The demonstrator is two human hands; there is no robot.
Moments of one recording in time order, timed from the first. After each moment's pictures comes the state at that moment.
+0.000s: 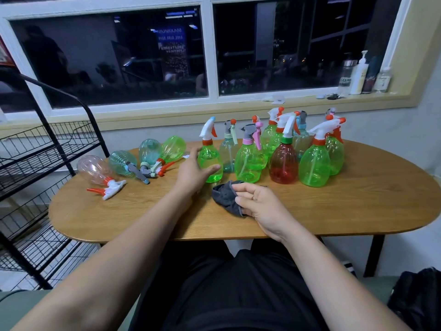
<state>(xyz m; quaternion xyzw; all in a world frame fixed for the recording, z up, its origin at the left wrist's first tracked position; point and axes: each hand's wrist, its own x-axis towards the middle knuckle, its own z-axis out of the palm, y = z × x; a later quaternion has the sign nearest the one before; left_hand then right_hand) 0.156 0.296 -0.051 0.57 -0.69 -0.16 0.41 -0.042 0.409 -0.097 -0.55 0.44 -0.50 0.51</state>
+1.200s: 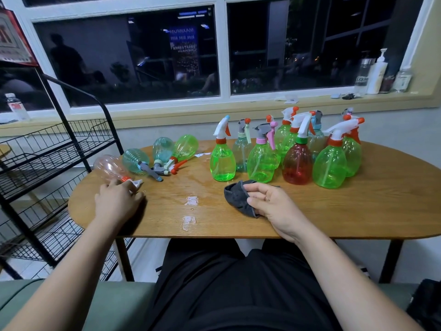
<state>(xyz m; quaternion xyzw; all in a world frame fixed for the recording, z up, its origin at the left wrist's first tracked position) 0.359 0.357 -0.073 0.77 -0.61 0.09 0.17 -0.041 0.414 -0.092 -0.58 0.43 -0.49 0.49</state>
